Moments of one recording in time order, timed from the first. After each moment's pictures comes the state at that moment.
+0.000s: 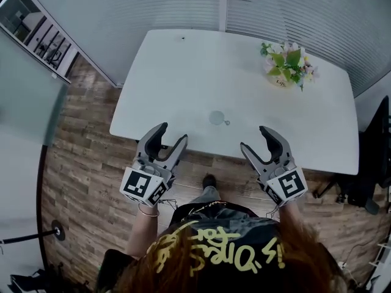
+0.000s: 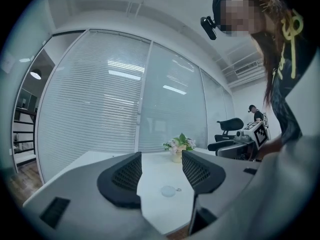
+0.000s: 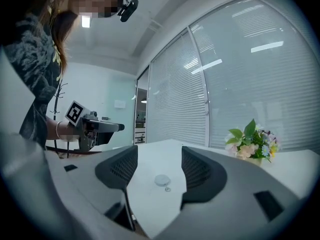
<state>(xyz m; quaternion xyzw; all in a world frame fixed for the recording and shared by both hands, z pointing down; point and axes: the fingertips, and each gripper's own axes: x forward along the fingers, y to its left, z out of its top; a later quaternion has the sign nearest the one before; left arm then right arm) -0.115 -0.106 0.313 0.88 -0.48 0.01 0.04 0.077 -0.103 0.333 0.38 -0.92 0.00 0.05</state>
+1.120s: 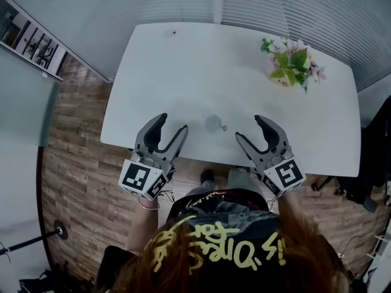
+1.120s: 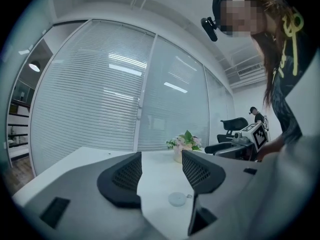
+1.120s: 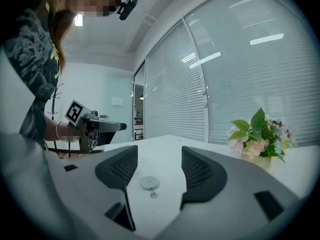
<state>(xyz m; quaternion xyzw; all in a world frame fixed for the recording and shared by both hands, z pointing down) -0.103 -0.178 0.333 0.88 -0.47 0.01 0.07 0.071 -0.173 0.355 0.38 -0.92 0.03 0.06</state>
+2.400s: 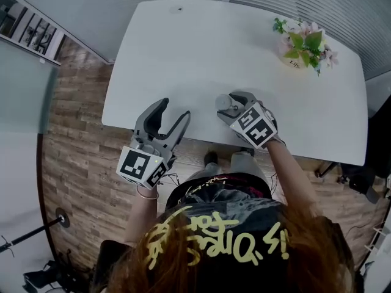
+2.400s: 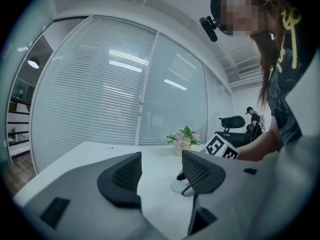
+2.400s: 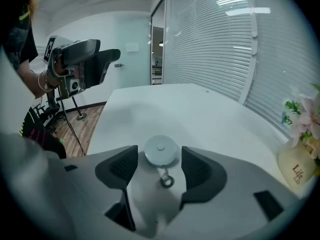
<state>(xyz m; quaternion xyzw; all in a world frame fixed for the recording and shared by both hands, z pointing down) -0.125 -0.165 0.352 0.88 -0.46 0.03 0.08 -0.015 -0.201 0.508 0.23 -0.89 0.08 0.38</state>
